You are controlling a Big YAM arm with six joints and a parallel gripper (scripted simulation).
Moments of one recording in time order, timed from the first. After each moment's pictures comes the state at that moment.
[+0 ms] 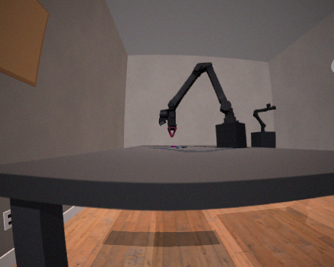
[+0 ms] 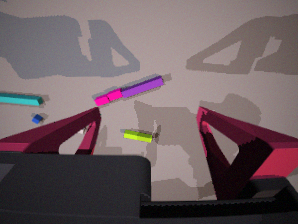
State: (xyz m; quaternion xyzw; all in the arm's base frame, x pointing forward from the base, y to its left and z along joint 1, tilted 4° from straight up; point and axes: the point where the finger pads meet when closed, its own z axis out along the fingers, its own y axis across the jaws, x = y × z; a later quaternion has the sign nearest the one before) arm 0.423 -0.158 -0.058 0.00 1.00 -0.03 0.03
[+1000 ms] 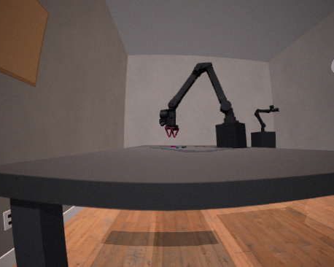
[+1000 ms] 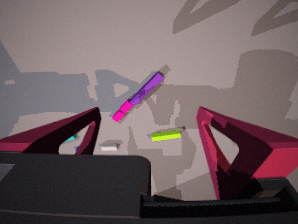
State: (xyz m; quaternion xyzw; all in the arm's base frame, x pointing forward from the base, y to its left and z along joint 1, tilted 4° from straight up) arm 0.423 -0.157 -0.058 0.24 0.97 -0.02 0.03
